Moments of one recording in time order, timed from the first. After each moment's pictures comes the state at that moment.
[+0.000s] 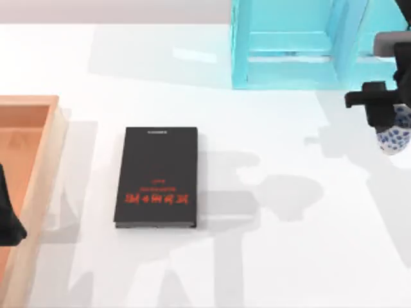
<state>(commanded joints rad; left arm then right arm) 0.00 0.00 0.00 0.00 0.00 0.00 0.24 1.74 1.42 -1.02 0.08 0.23</state>
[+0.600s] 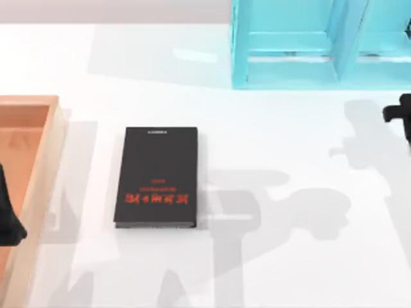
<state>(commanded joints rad) 0.00 0.00 0.00 0.00 0.00 0.00 0.14 1.58 1.23 -0.93 0.05 0.15</state>
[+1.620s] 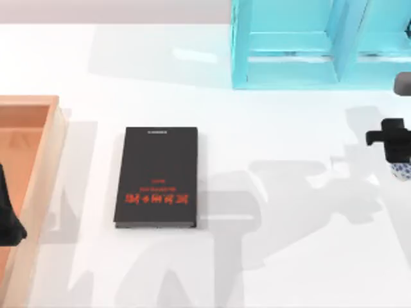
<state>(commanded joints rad) 0.00 0.00 0.00 0.00 0.00 0.00 0.13 1.69 1.09 -0.68 0.05 0.14</state>
